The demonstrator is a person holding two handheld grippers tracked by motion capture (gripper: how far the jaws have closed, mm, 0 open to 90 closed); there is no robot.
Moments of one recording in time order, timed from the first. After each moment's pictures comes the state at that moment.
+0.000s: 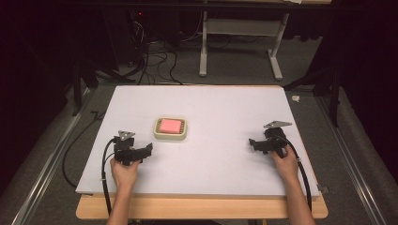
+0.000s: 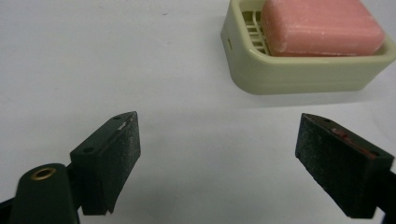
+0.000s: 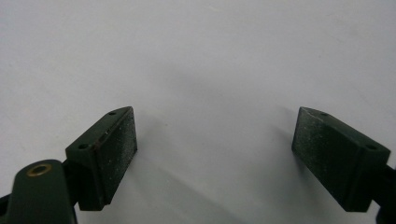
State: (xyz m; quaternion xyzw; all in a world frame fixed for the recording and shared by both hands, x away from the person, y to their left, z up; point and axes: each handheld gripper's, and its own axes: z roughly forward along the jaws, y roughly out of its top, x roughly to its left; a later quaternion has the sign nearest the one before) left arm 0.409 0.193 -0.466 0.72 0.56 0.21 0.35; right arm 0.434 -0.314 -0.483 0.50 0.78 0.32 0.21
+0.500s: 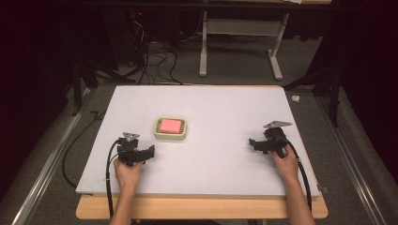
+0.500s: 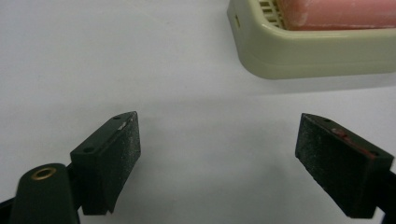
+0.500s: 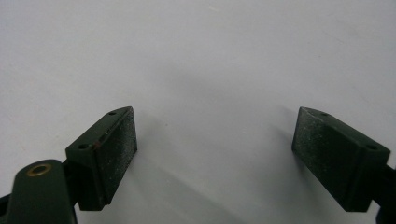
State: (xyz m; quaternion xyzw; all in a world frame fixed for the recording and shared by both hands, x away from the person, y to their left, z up) left arm 0.413 0.188 -0.483 0.72 0.57 0.22 0.33; right arm 0.434 -0.314 -0.483 0.50 0.78 0.31 0.21
